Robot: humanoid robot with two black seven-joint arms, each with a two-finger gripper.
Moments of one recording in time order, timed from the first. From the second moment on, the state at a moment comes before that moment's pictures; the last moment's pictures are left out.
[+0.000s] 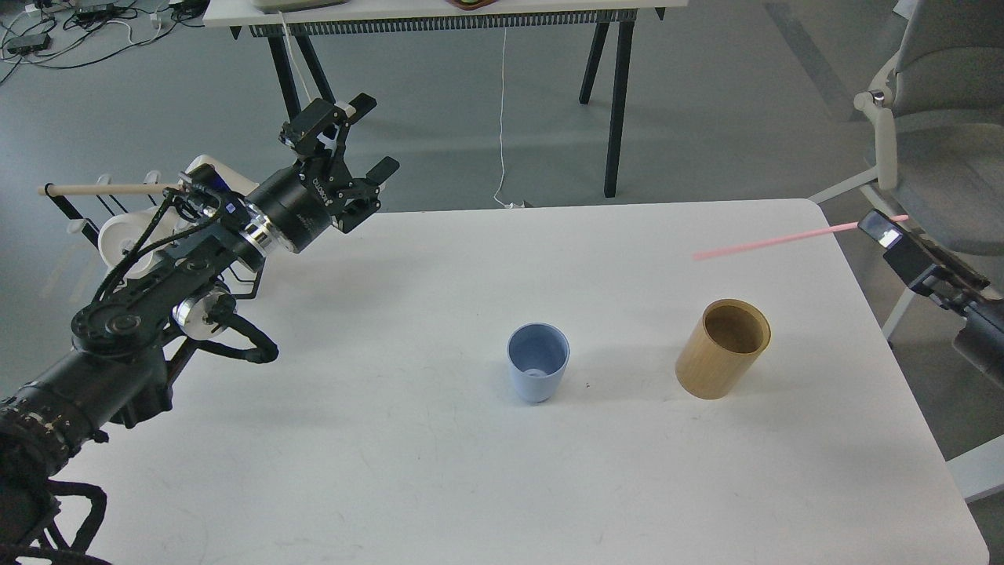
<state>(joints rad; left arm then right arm) -0.74 0.30 -0.72 -0.73 0.65 -0.49 -0.49 0.30 -1.28 0.55 1.71 -1.06 -0.49 0.49</state>
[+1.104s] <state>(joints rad) -0.74 0.27 -0.72 -0.69 0.66 -0.49 -0.49 0.67 -1.13 0.21 1.70 -1.54 -0.40 0.49</state>
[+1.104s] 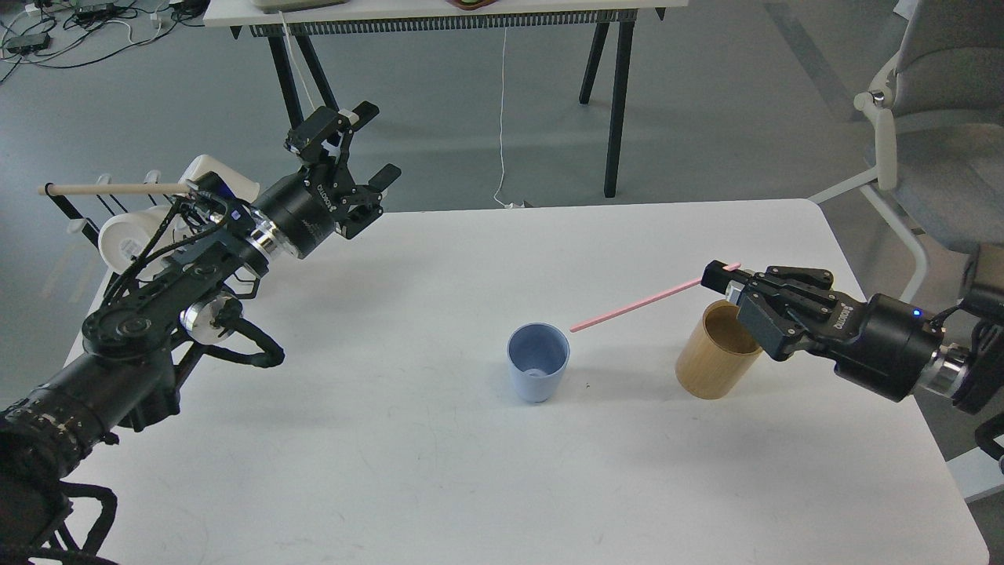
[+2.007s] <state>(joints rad) -0.72 0.27 -0.72 -0.69 0.65 -0.49 -0.49 0.70 -0.94 0.16 1.56 -1.53 -0.34 0.49</state>
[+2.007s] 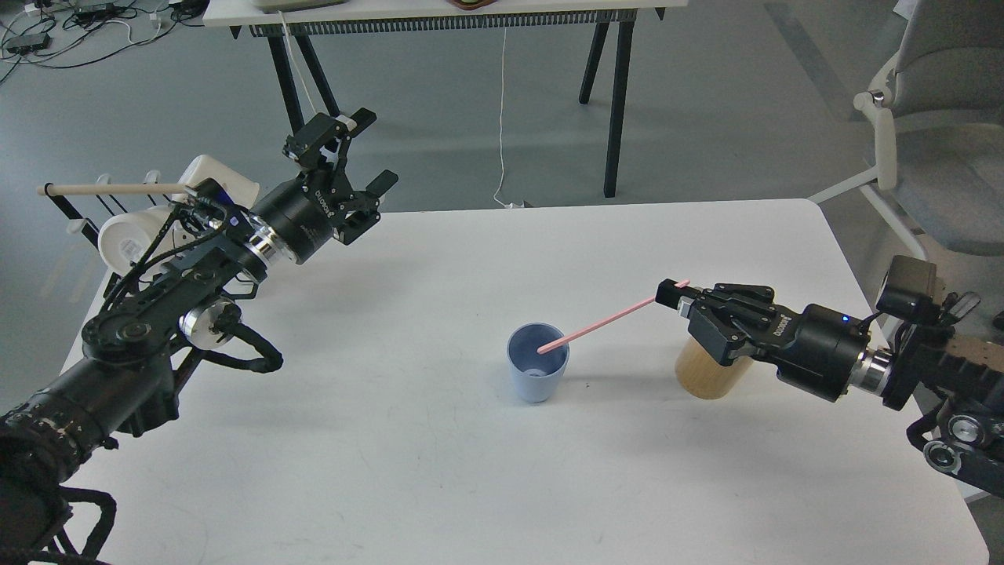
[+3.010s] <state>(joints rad) -0.71 0.34 -0.74 -0.68 0.61 -0.49 -0.49 0.78 -0.62 0.52 1.33 -0.48 -0.32 0.49</state>
